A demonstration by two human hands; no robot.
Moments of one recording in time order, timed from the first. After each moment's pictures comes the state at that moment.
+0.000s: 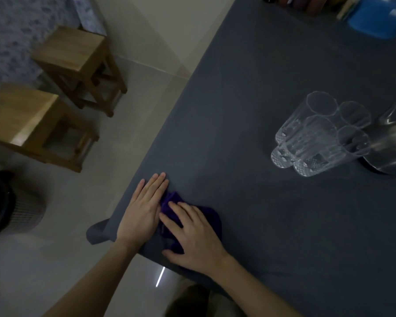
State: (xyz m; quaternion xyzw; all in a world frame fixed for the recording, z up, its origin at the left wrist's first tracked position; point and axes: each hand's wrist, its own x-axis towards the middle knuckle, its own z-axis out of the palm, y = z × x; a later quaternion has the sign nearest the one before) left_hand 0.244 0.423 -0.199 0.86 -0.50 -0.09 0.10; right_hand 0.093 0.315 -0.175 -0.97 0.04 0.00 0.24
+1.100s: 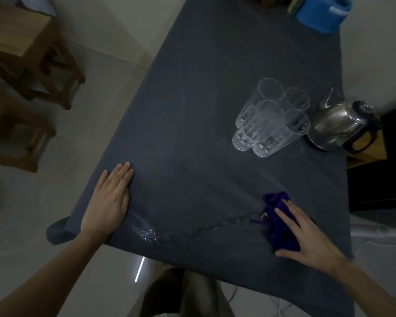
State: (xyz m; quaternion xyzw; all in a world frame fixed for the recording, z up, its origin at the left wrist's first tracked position) left_hand 0.243 0.419 -0.201 0.86 -0.49 -0.07 0.14; right_hand -0.179 0.133 -0.157 -0.95 0.24 0.16 0.15
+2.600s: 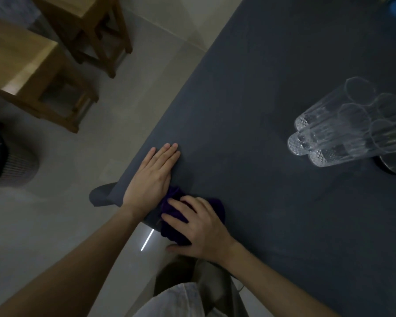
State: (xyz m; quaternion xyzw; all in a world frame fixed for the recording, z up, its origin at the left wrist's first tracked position) left_hand 0.247 0.423 -0.203 0.86 -0.49 -0.07 0.13; right_hand 0.074 0.327 -0.187 -0.98 -0.06 -0.01 0.19
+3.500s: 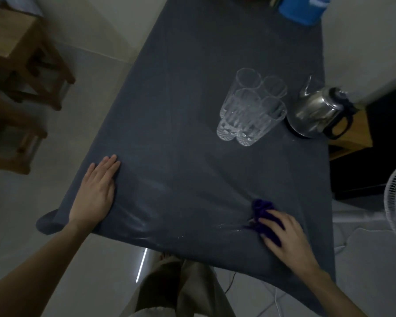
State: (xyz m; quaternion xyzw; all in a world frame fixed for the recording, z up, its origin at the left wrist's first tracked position) left_hand 0.245 0.421 -0.203 0.86 -0.49 -0.08 0.16; right_hand -0.199 0.190 -0.169 -0.95 0.30 -0.03 0.10
